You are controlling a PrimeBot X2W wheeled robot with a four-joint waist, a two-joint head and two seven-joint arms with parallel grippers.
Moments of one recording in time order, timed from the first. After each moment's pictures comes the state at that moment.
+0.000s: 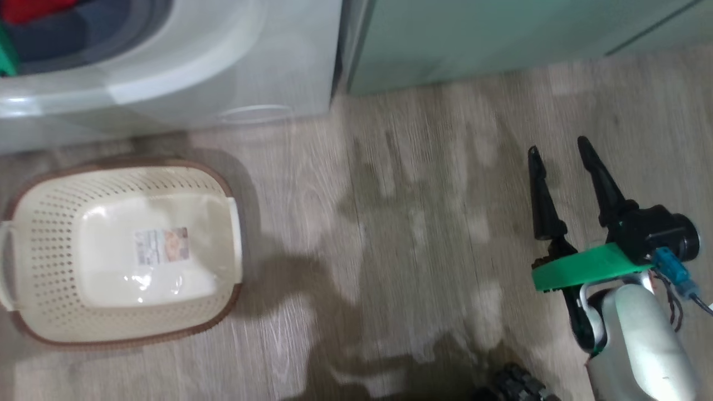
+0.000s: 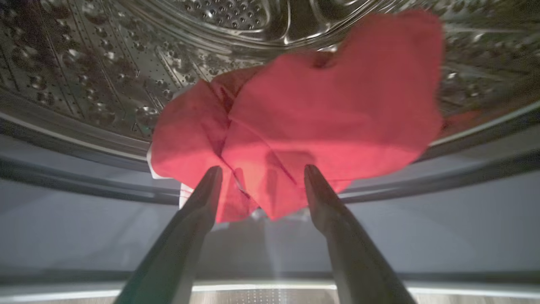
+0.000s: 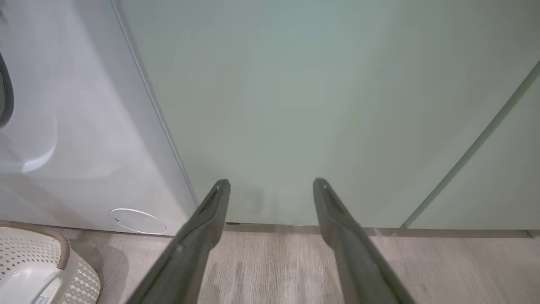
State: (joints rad) left arm -1.24 0.38 -0.05 1.20 -0.22 -0.13 0.12; right arm -0.29 -0.06 0.11 0.20 0.10 0.13 -0.25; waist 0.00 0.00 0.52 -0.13
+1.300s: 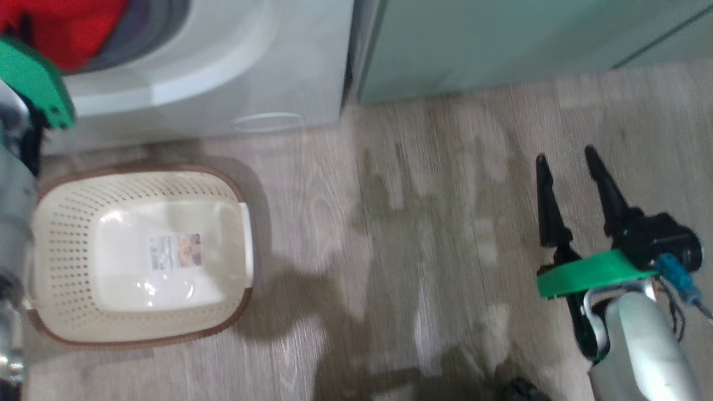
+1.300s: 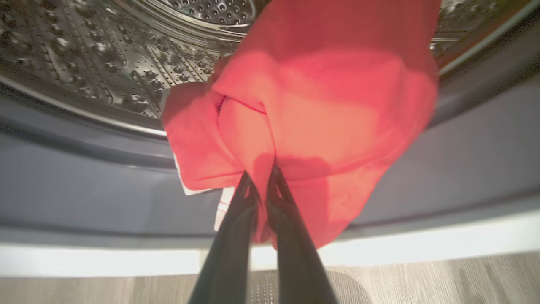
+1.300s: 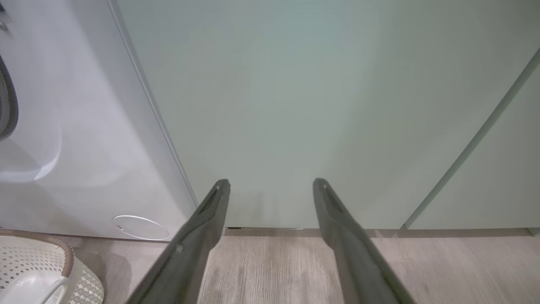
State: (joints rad) left arm -1.18 0.32 -0.14 1.31 -0.25 -0.12 -0.10; right arm -0.29 -0.06 0.08 0.22 0.10 0.13 -0.26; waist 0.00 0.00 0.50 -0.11
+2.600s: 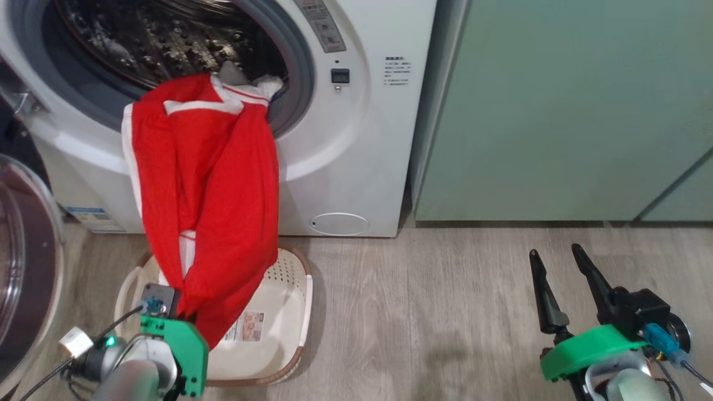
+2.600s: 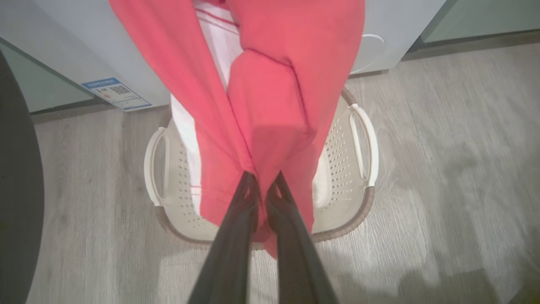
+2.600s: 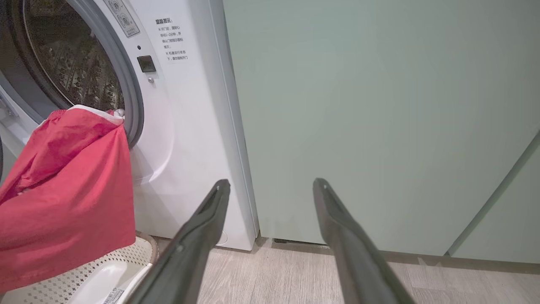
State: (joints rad) left arm -0.50 0.15 -0.34 1.25 -0.28 -0.13 -0.18; right arm -0.08 -0.11 0.13 0.30 0.18 0.13 -0.26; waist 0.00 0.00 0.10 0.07
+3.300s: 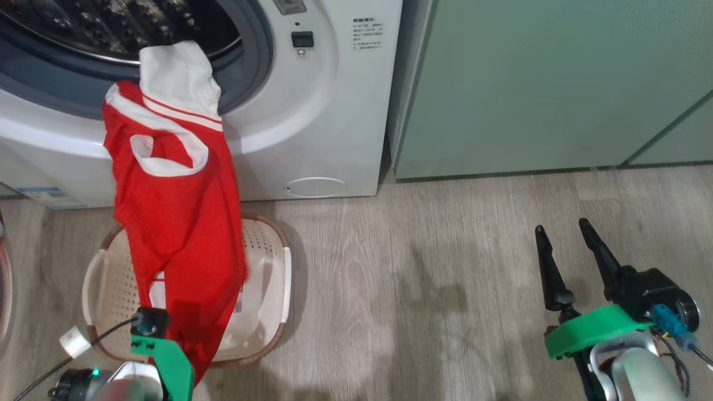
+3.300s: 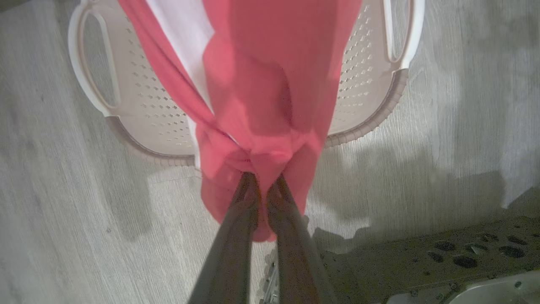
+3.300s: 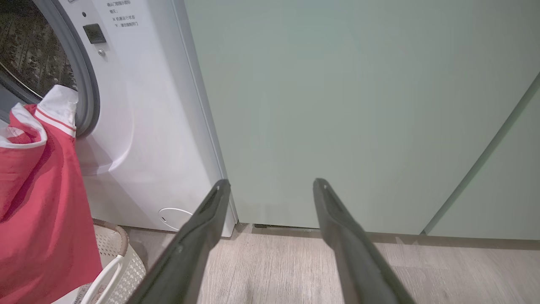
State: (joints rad) left arm -0.46 0.20 -0.39 1.29 -0.33 -0.13 0.04; right arm -0.13 -0.12 0.12 0.28 0.17 0.13 -0.26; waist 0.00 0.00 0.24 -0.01
